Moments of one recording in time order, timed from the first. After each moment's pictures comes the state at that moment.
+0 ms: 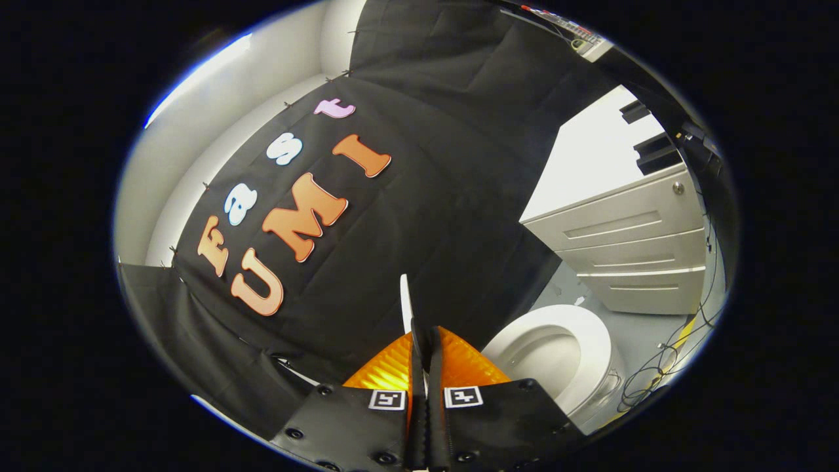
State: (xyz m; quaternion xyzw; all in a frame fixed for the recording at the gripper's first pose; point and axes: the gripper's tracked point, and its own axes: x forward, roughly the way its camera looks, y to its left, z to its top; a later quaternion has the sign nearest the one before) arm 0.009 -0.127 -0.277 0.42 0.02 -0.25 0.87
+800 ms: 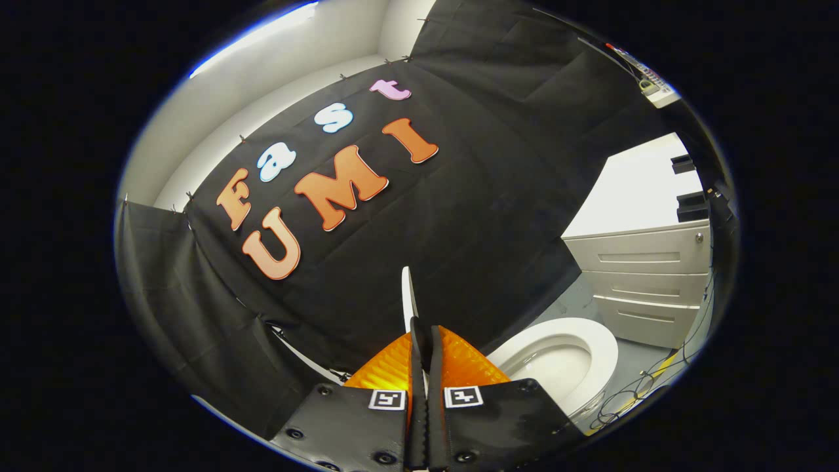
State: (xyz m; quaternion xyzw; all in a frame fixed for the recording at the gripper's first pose) arm 0.049 -0.055 -0.211 0.32 0.03 -0.23 0.92
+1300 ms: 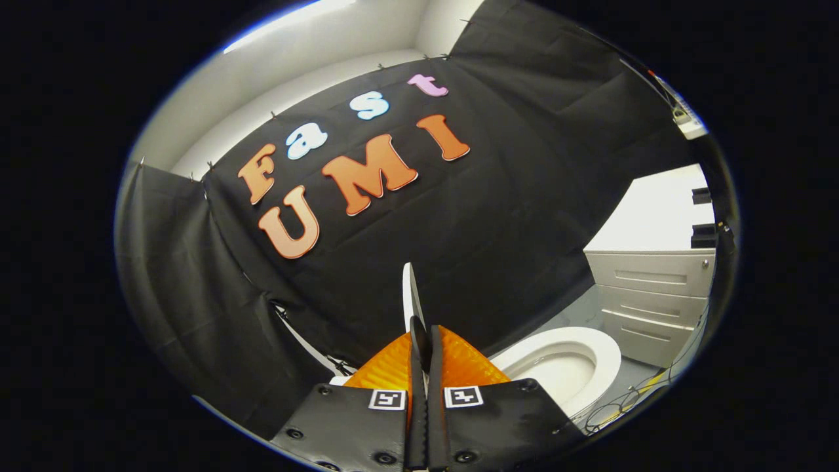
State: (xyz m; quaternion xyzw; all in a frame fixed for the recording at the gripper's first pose) arm 0.073 0.000 -0.186 0.26 0.05 -0.20 0.94
